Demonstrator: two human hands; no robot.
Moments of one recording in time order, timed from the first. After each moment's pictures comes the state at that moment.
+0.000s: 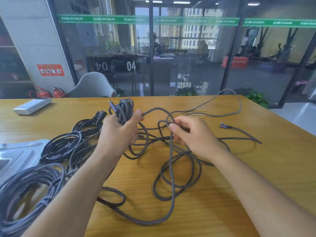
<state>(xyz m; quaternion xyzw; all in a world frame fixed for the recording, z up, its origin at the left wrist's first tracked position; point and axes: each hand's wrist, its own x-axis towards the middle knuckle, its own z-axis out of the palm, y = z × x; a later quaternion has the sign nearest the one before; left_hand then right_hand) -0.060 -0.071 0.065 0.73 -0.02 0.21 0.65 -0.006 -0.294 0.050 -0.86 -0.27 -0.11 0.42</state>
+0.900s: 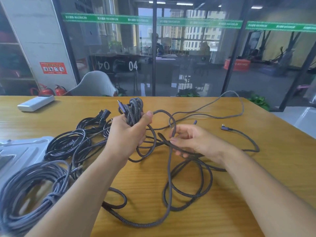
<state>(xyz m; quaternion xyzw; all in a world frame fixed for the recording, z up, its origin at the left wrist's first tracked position) -0.062 -0.077 0.063 0.71 -0.05 0.21 0.67 -0.015 -0.297 0.063 -0.78 -0.22 0.21 0.55</state>
